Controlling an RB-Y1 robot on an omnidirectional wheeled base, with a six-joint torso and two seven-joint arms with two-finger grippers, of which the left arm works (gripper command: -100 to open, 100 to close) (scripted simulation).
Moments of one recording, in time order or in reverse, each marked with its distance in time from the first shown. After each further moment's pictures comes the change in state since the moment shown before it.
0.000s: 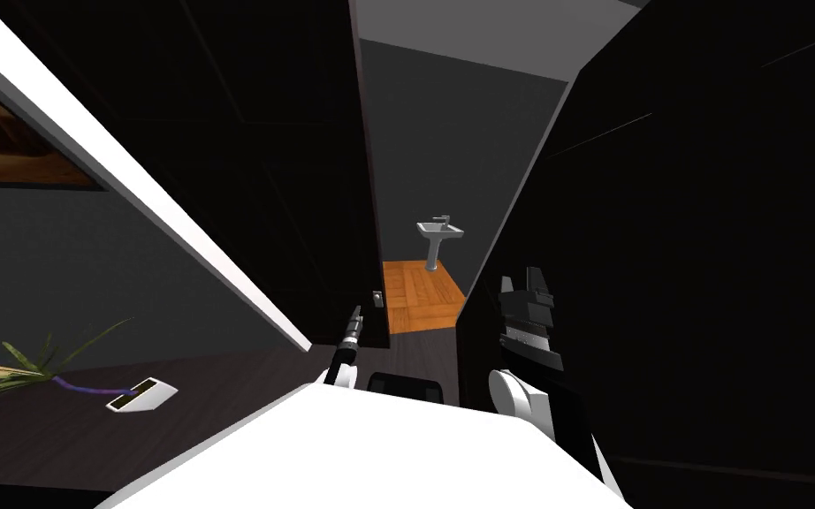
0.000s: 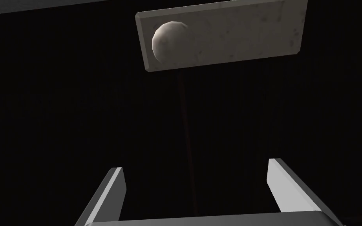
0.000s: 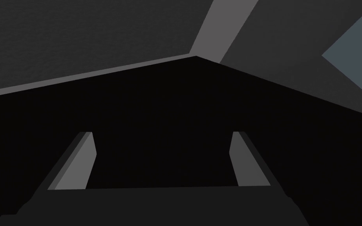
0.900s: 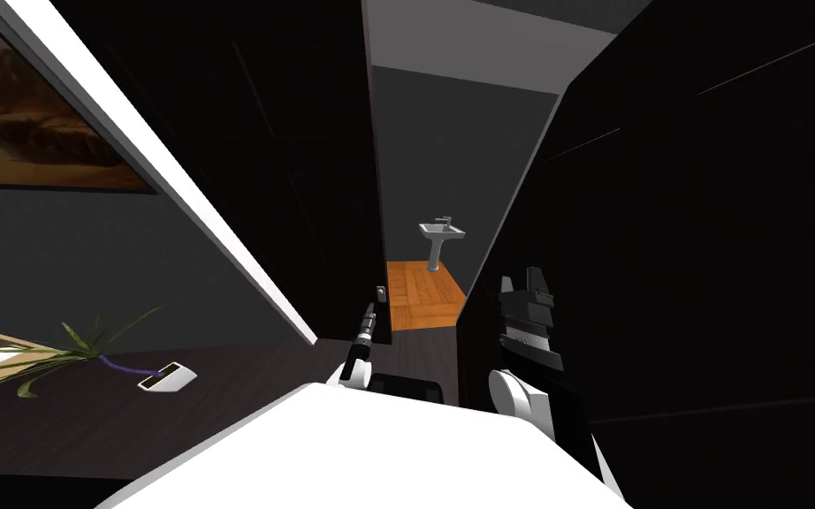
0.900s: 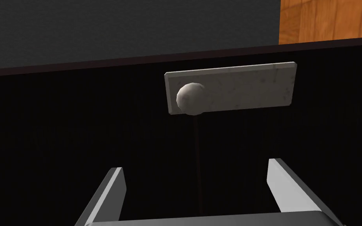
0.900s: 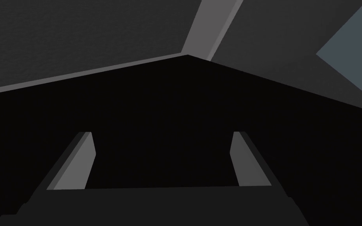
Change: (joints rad) arm -0.075 -0.065 -0.075 0.076 0.018 -0.036 -0.051
